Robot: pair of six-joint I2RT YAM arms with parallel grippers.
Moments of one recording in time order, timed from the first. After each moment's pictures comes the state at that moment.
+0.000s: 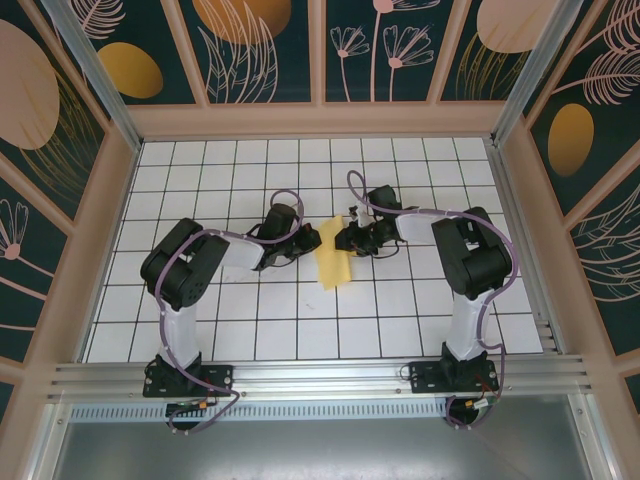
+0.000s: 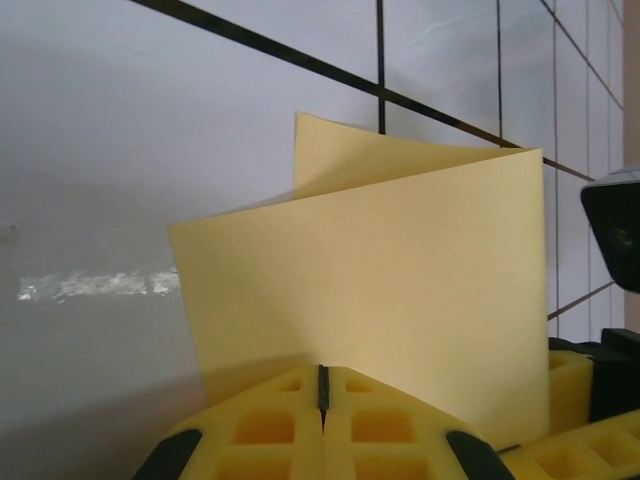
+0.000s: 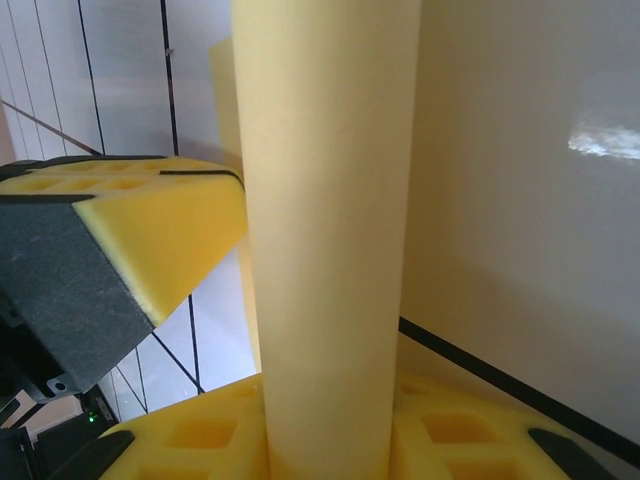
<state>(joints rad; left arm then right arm) -0.58 1.97 0.90 0.36 0.32 -0.93 0.42 1.93 1.06 -0.24 -0.72 0.49</state>
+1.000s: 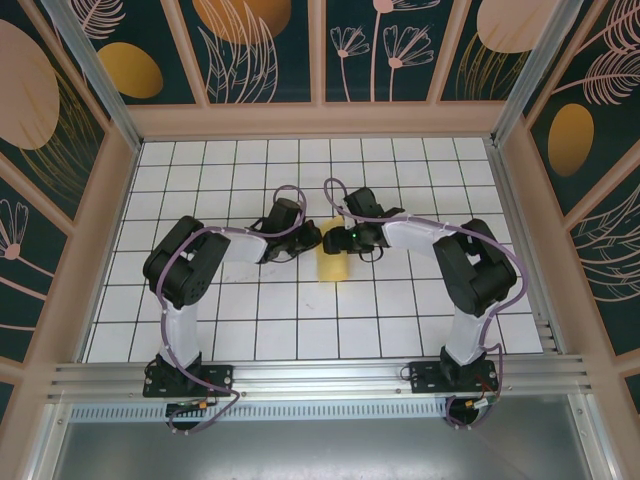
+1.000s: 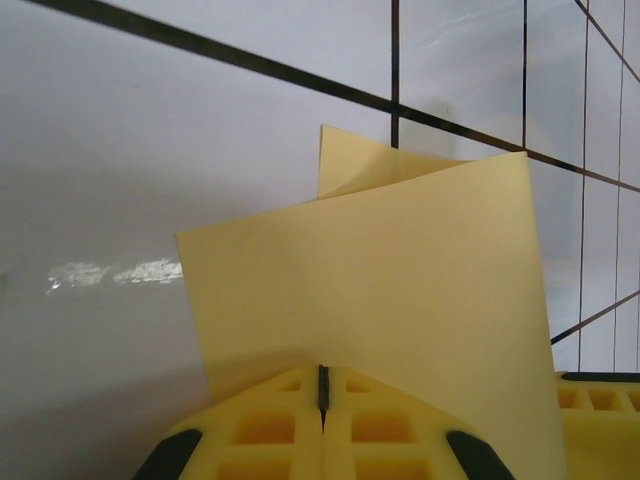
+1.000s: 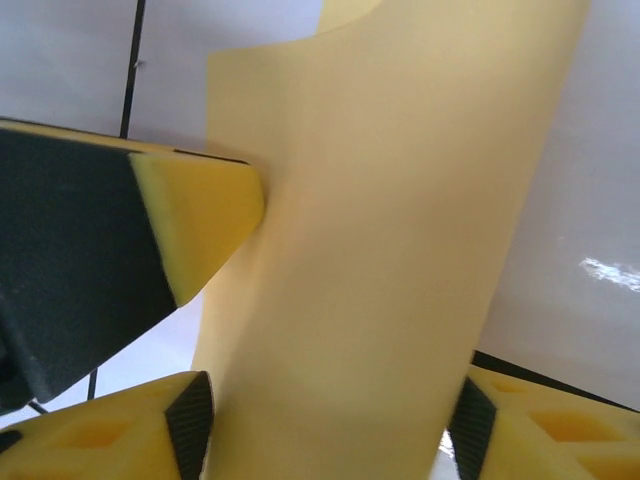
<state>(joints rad) -0.58 1.98 0.99 0.25 0.30 -0.91 0.59 1.82 1.09 -0.33 -0.26 0.40</state>
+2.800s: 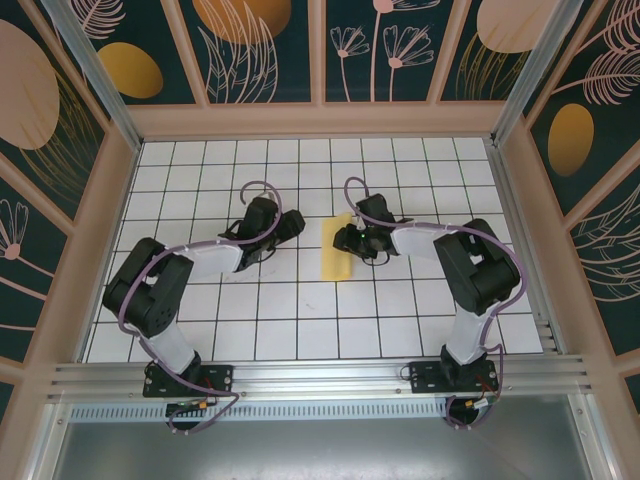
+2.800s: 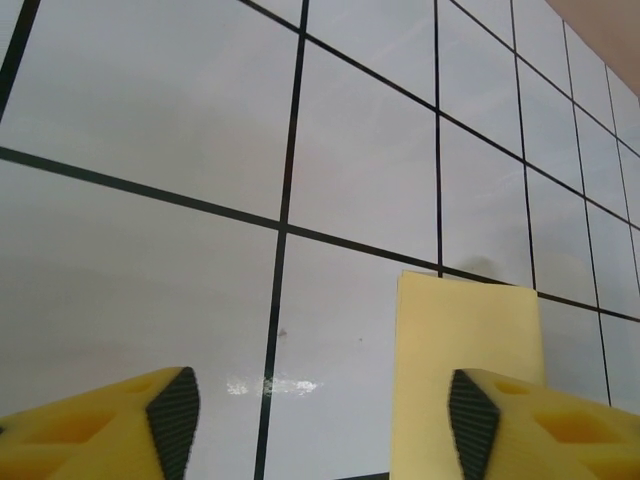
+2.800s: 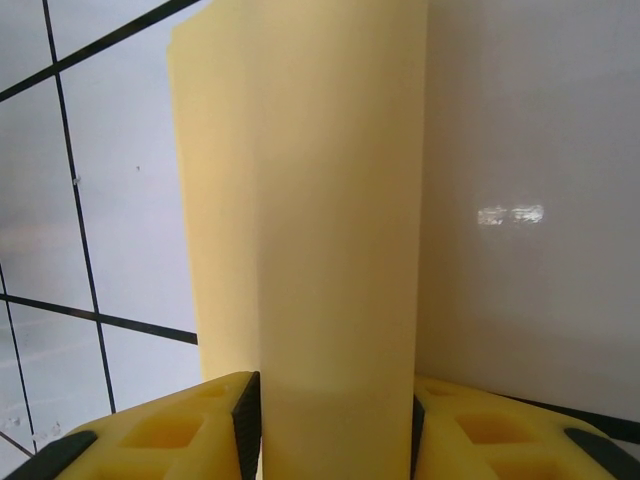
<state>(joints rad) -0.53 1.70 0.81 0.23 0.00 -0.87 0.53 1.83 0.95 -0.11 -0.29 0.73</state>
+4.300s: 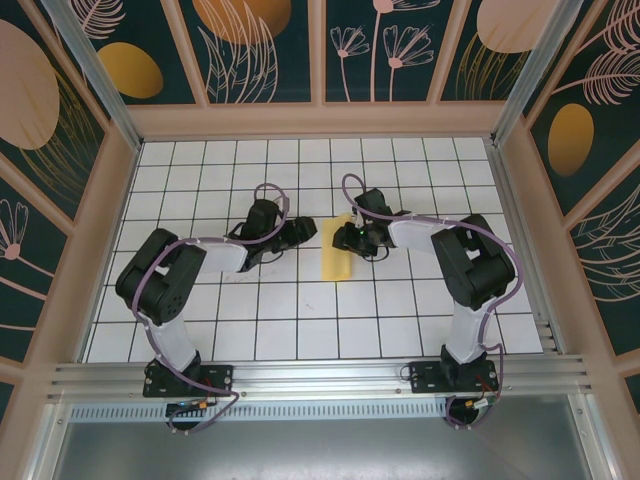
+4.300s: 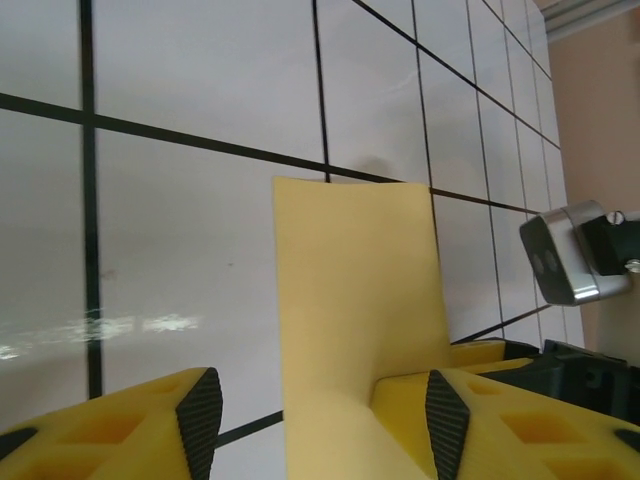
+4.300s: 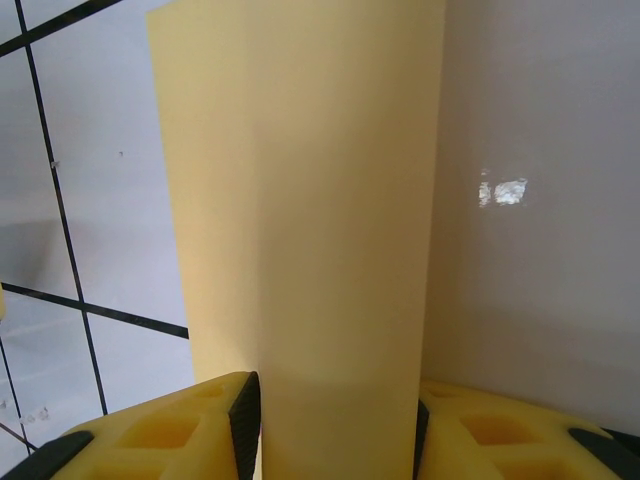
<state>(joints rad) -0.52 1.81 0.82 0.39 0.33 -0.88 0.52 1.89 1.03 -0.22 -0.33 0.67</state>
